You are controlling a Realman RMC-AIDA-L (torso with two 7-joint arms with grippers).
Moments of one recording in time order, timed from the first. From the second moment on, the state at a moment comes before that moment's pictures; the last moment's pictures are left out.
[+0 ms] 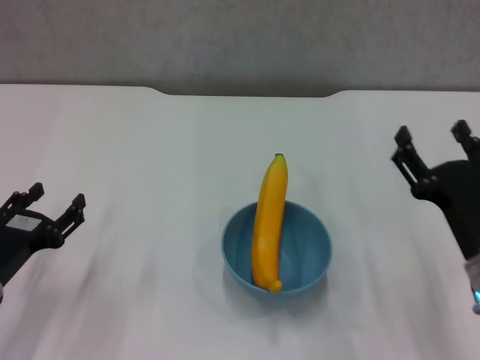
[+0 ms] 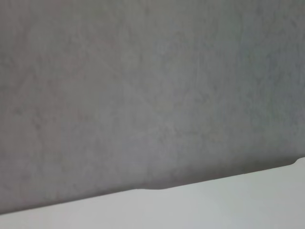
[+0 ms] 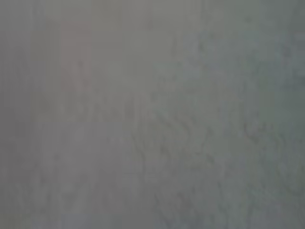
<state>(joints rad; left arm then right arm) -0.27 -2.05 -1.75 -0.38 0.51 -0.94 2.62 0.19 2.01 -2.44 -0.75 0.97 -1.11 -0.22</state>
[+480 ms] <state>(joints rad) -0.30 -2.05 -1.75 -0.32 0.50 -0.93 2.61 0.23 2.01 -2.47 -0.58 0.94 -1.05 -0.07</state>
